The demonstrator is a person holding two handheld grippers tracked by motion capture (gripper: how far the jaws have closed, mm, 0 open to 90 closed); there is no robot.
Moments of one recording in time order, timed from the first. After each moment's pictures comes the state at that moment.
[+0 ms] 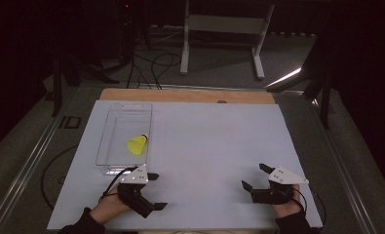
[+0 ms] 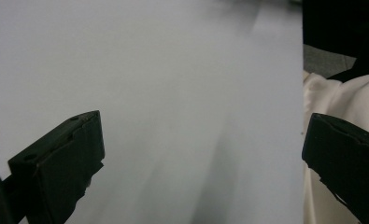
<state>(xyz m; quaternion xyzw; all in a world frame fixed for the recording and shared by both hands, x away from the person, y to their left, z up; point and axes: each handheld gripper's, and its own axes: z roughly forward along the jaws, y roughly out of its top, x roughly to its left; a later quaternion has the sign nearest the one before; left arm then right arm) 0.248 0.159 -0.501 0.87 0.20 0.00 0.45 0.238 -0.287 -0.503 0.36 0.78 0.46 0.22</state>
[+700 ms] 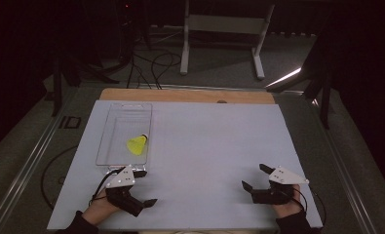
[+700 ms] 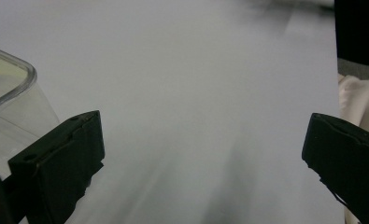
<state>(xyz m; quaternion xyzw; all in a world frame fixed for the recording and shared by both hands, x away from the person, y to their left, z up) 0.244 0.187 -0.511 0.85 0.22 0.05 0.47 0.237 -0.289 -0.504 0.36 0.78 0.46 0.21</state>
